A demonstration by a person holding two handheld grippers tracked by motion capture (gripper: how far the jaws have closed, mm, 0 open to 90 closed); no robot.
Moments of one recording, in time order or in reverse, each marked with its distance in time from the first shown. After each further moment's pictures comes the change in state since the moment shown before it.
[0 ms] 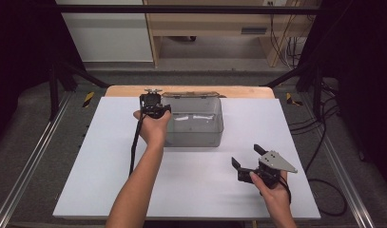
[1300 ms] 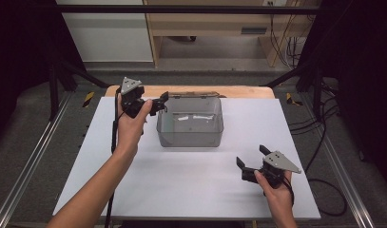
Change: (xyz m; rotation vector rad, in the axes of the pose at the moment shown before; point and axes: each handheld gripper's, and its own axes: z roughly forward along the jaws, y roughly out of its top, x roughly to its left) left arm 0.031 0.017 -0.076 -0.359 -0.252 0.091; right arm -0.012 -0.006 -0.003 0.016 -0.055 0.014
